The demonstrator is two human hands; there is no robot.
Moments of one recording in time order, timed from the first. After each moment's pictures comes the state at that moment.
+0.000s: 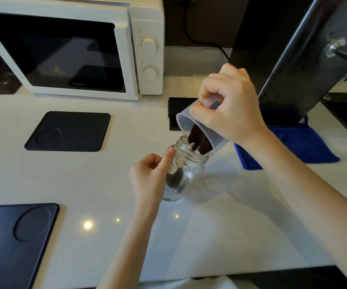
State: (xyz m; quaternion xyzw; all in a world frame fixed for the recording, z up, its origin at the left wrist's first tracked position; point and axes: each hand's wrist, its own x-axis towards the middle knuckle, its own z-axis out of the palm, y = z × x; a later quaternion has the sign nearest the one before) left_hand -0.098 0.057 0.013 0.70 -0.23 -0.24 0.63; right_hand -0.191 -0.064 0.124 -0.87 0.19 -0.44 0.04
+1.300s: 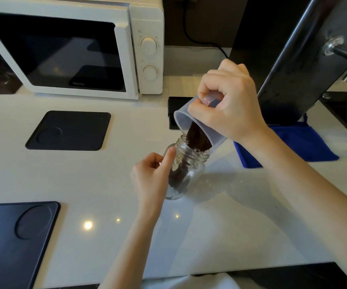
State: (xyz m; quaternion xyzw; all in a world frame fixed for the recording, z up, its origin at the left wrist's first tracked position) left_hand -0.105 0.061 0.012 0.71 -0.24 -0.21 0.63; right_hand -0.189 -0.059 0.124 -0.87 0.17 -0.46 0.03
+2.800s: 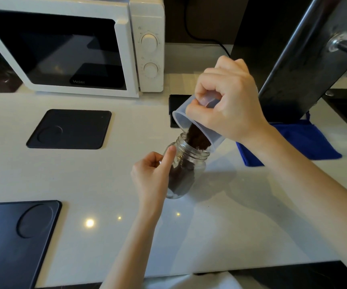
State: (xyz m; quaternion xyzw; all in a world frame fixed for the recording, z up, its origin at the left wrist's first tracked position) left_hand -0.103 0.060 0.011 0.70 -0.24 -0.21 0.64; right_hand -0.186 -0.053 0.126 -0.88 0.14 -0.45 0.02
